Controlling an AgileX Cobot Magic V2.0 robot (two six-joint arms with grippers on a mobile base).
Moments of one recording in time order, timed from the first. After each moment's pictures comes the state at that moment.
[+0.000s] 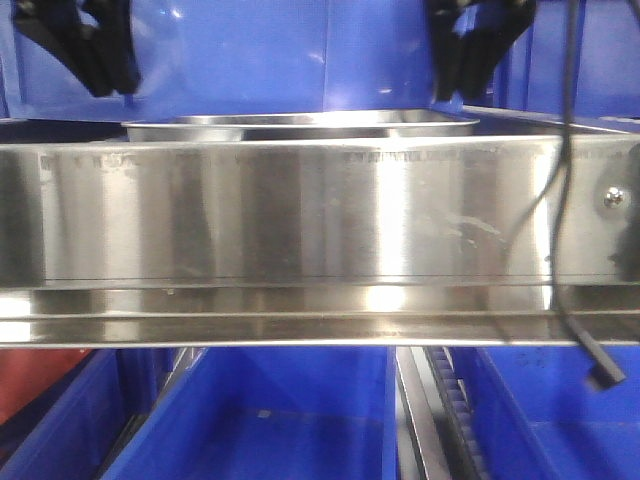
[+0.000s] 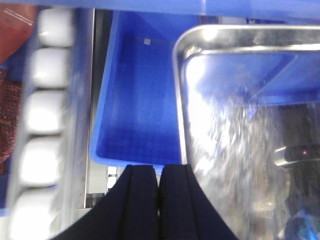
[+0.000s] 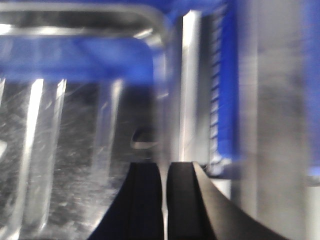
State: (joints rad) left arm -0.45 1.65 -1.48 0.18 1.00 -0.49; right arm 0.47 1.82 -1.70 -0.06 1.22 0.45
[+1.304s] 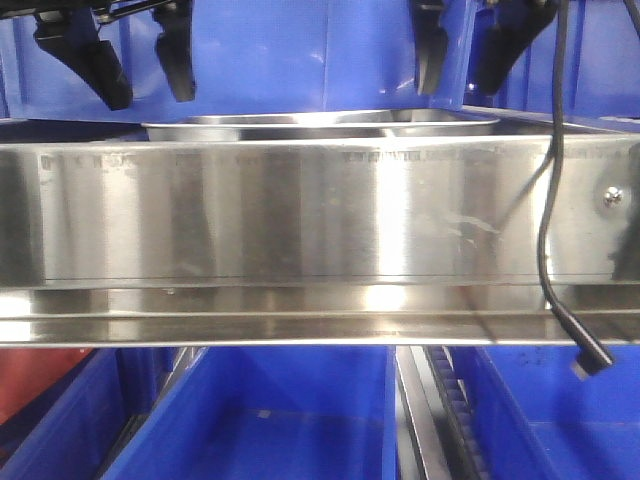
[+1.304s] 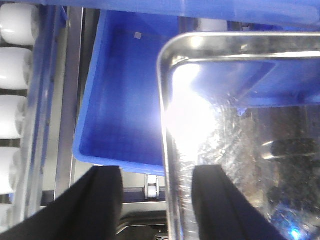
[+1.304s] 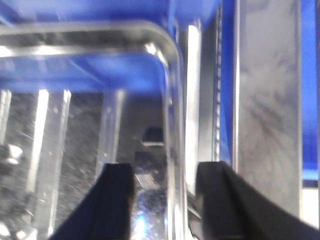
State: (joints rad) left arm -0.49 1.71 -1.54 0.17 1.02 -0.56; right arm 0.42 1.83 -1.75 -0.04 1.22 0.43
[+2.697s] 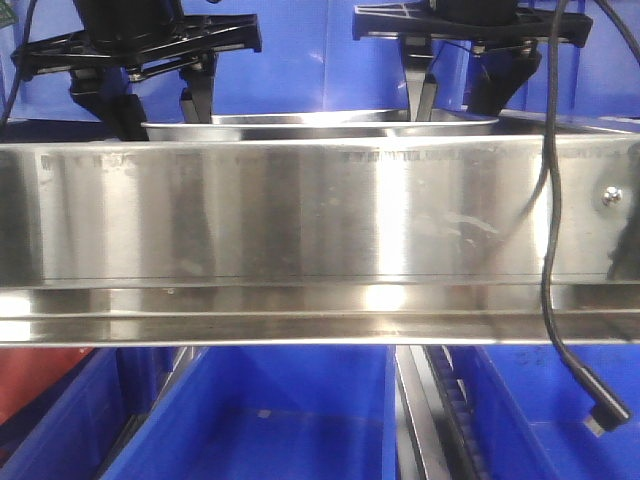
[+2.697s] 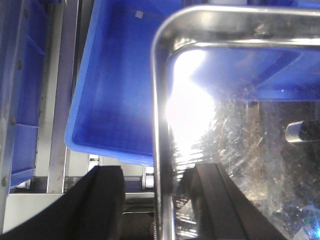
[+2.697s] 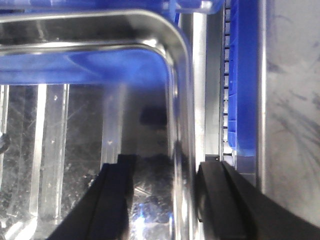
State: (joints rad) left arm -0.49 1.81 -1.55 0.15 1.00 -0.58; right arm 0.40 1.90 -1.74 0.01 1.20 0.43
